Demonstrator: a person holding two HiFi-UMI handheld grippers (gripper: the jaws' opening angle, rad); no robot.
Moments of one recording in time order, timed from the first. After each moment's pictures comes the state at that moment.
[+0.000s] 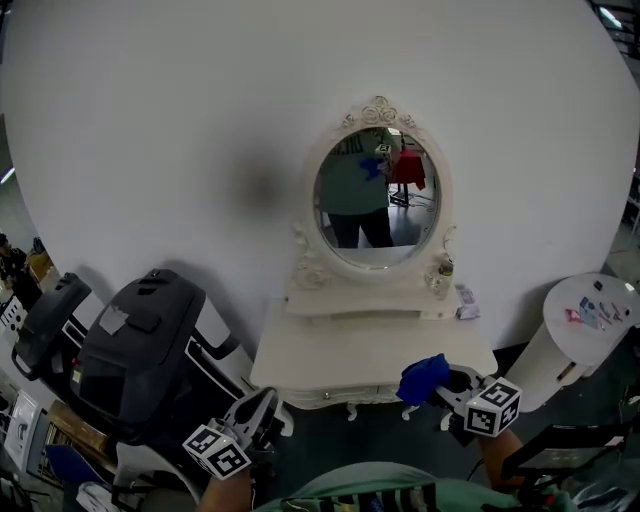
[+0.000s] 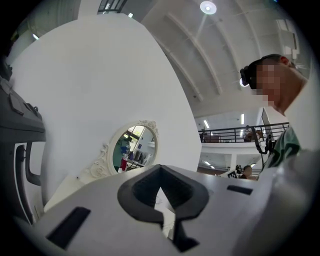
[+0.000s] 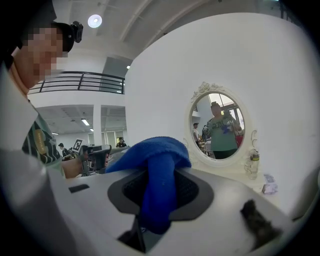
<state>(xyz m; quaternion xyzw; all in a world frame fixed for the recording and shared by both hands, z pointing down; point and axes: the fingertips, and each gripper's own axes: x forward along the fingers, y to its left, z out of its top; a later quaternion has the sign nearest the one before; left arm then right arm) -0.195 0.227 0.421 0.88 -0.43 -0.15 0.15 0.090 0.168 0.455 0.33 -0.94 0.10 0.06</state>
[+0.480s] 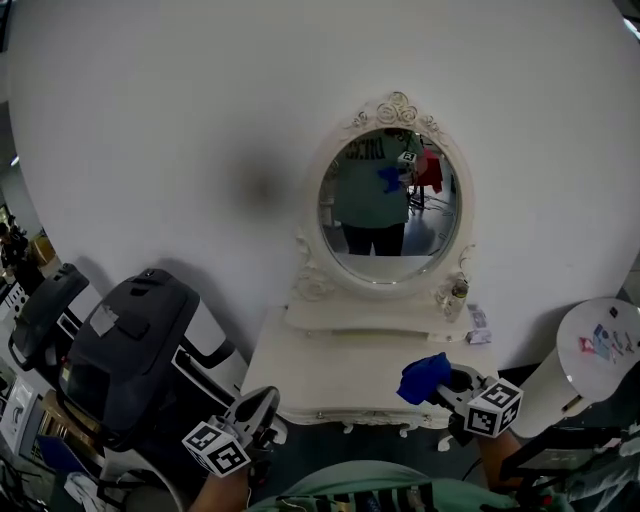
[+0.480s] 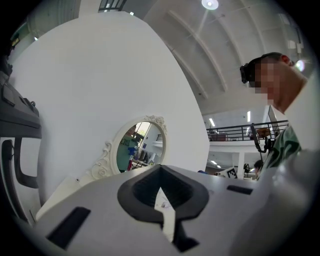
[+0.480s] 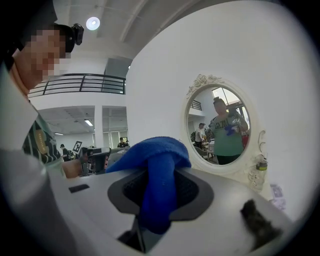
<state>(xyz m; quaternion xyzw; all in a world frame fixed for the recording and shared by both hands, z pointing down) -0.176 0.128 0.433 0.86 -0.46 -0.15 0.15 0.102 0.048 0.458 0.30 -0.95 0.10 0.06</state>
